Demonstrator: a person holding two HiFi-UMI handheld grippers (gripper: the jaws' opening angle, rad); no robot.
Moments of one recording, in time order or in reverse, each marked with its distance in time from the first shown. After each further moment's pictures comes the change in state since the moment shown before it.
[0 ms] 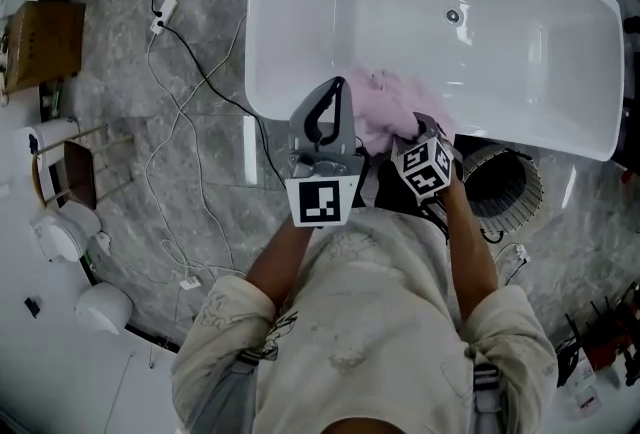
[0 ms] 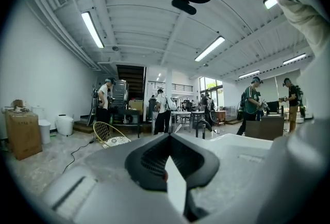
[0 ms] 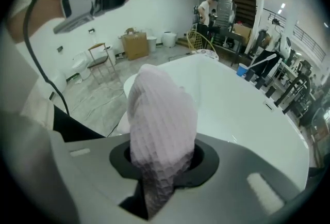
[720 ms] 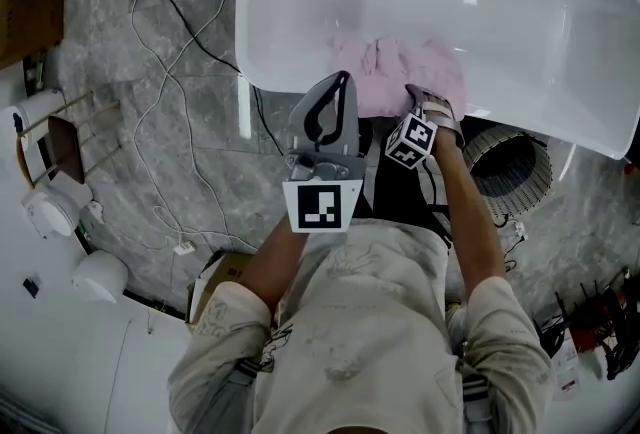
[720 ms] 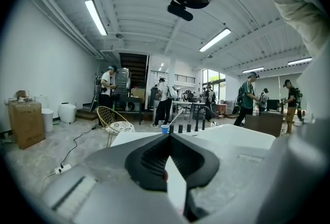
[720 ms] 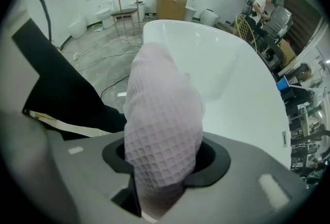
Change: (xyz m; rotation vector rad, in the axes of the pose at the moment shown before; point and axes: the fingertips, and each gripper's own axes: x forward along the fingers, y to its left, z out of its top) left arm -0.017 0.021 -0.078 -0.020 0.115 -0.004; right arm 0.129 0.035 -0.085 -0.440 0.287 0.027
